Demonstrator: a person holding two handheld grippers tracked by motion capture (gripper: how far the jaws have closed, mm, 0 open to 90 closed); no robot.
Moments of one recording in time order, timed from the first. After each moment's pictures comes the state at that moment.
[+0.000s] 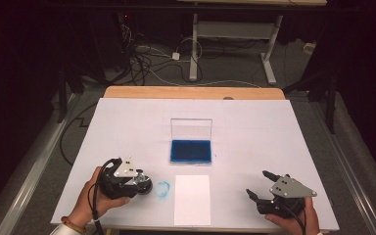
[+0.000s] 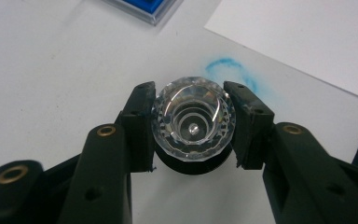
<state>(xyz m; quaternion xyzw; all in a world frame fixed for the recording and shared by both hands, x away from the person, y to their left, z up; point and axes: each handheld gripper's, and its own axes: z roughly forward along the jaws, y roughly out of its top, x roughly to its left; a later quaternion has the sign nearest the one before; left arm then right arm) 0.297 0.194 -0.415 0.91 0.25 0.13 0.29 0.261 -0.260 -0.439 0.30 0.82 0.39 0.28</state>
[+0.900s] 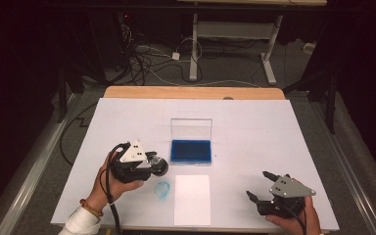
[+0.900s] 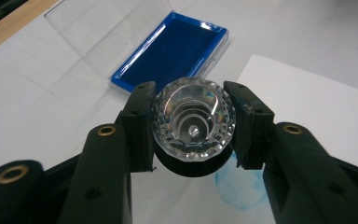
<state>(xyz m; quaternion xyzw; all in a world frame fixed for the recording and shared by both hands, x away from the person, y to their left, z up) 0.325 0.170 -0.396 0.88 0.23 0.15 0.38 0.264 -0.260 -0.440 0.29 0.83 0.38 0.28</state>
